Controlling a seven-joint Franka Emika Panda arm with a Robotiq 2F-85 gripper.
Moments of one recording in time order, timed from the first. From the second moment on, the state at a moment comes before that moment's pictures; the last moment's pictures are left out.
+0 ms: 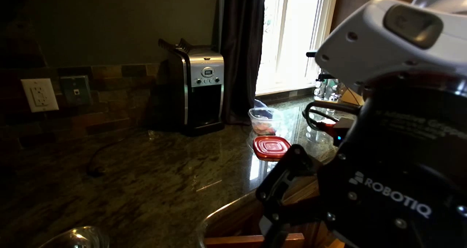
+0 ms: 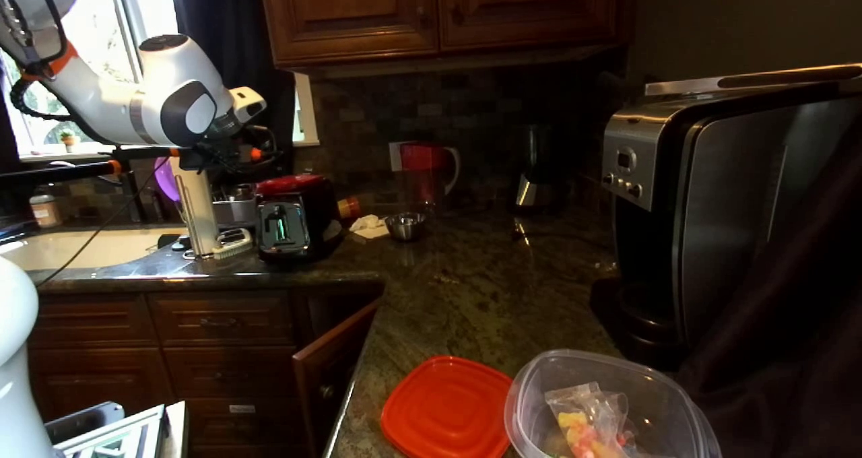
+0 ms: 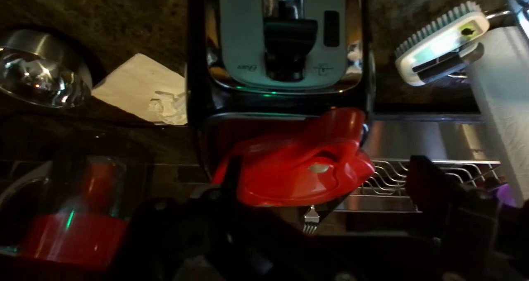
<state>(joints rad) 0.67 -0.18 0.39 -2.48 0.19 3.06 -0.16</state>
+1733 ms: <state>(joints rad) 0.47 -0.08 0.57 -2.40 -0.09 3.06 0.05</state>
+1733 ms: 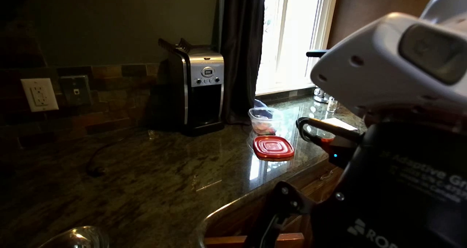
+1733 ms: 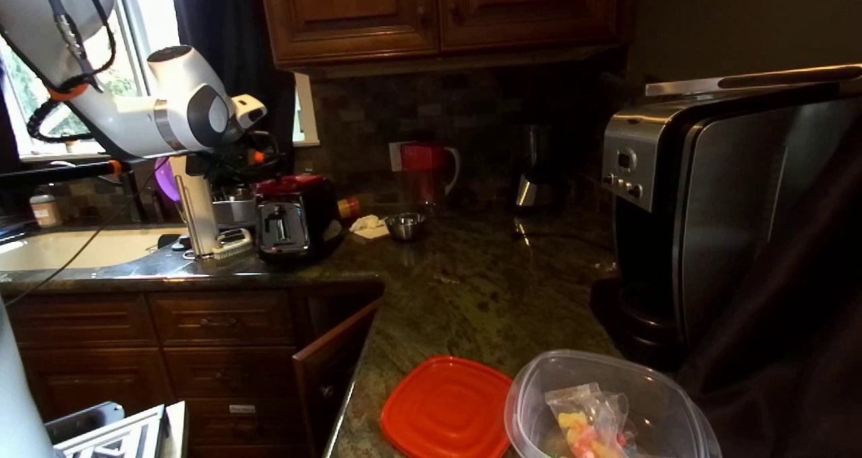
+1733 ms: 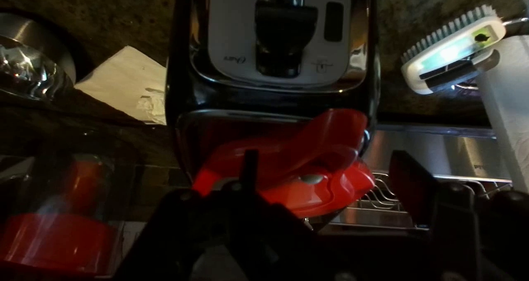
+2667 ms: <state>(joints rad) 0.46 -0.06 0.58 -2.34 -0.26 2.93 0.21</state>
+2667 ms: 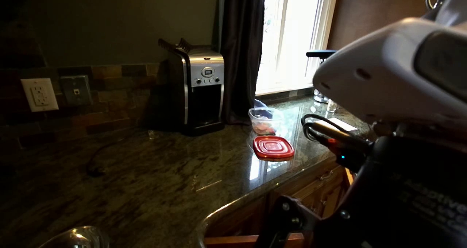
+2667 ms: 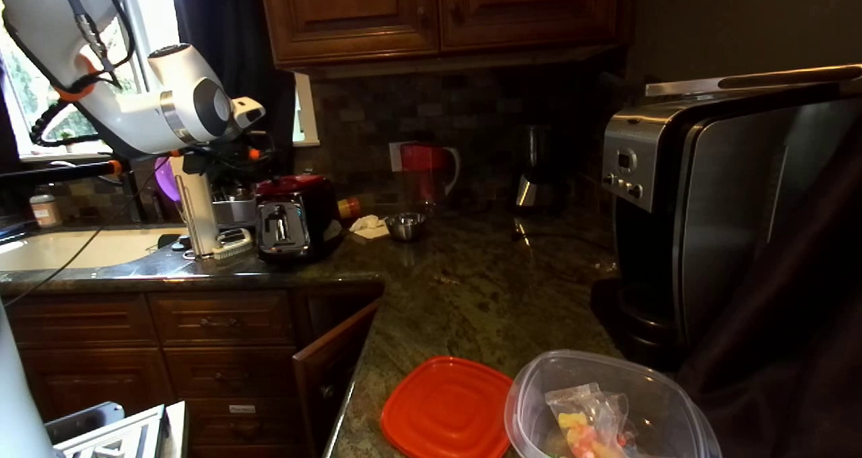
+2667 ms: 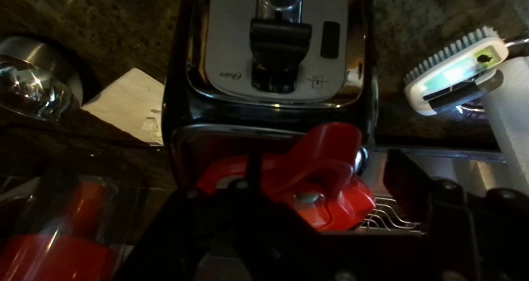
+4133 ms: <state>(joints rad) 0.39 -0.16 0.55 -2.34 -0.45 2.86 0.53</state>
